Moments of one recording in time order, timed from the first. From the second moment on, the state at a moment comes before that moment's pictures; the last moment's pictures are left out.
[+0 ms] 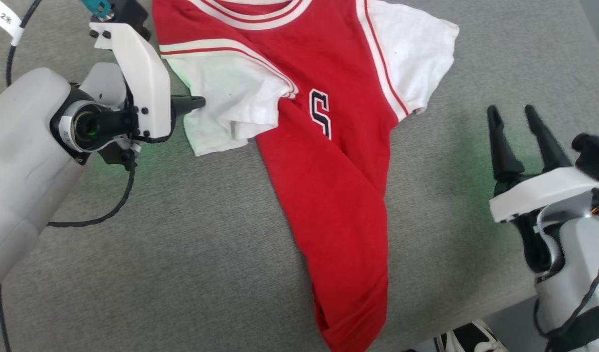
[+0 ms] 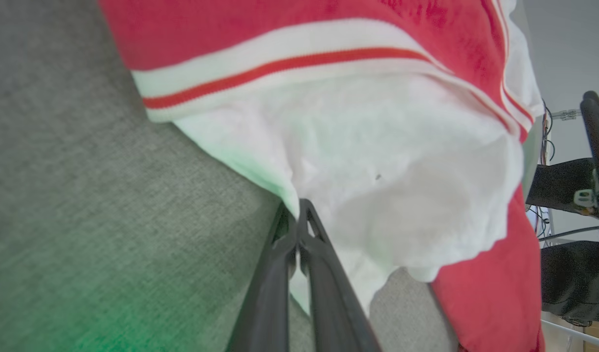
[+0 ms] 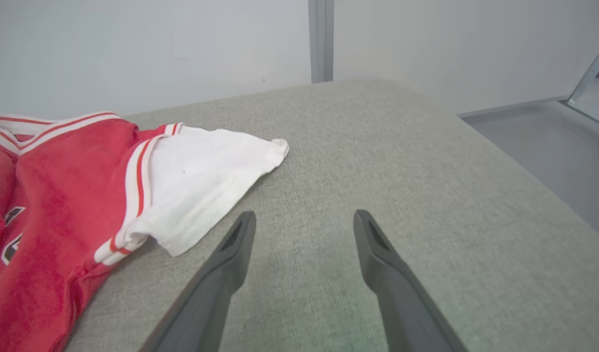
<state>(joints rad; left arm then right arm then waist) -1.22 0.63 -1.12 0.56 -1.48 -0.01 0.66 -0.47 -0.20 0.02 0.41 0.43 0.13 -0.16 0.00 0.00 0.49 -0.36</state>
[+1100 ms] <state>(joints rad) -1.39 0.53 -1.14 0.42 -1.33 -0.12 0.57 -1.19 -0.90 0.83 0.40 0.98 0.13 0.60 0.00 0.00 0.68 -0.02</state>
